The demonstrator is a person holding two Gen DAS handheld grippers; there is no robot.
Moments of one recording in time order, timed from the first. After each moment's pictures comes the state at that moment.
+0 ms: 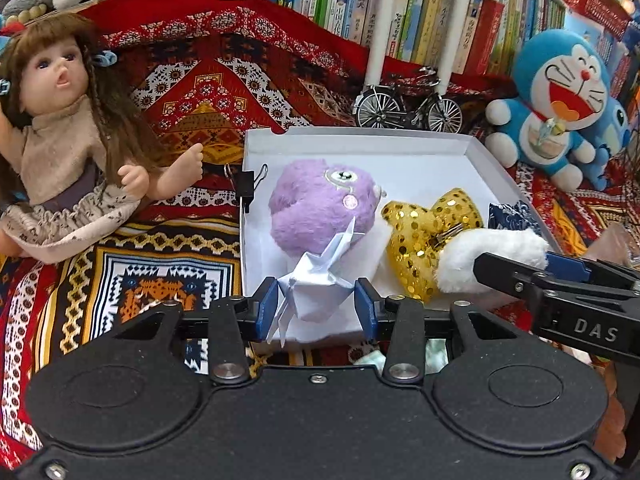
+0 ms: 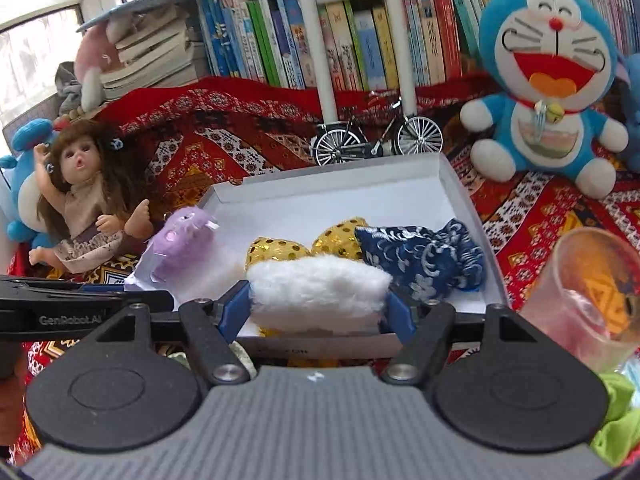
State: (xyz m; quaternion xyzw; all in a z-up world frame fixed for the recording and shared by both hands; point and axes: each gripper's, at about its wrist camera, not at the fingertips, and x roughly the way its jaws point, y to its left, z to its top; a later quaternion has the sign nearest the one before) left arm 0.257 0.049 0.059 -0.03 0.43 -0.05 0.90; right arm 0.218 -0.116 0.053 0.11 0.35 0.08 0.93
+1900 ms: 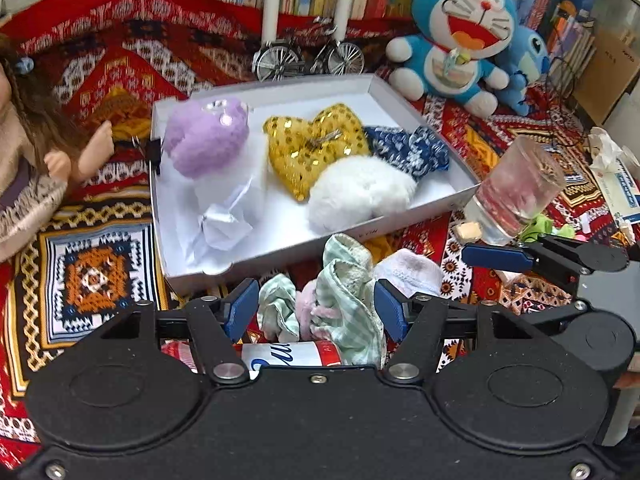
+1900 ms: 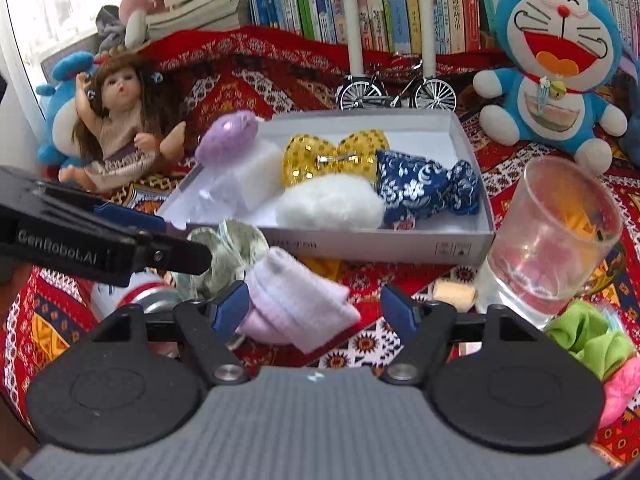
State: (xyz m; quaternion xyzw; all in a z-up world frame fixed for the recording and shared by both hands) left arm 0.217 0.016 0.072 0.01 0.48 -0.16 0.86; right arm 0.158 -0.120 0.044 0.05 0.39 0.13 0.91
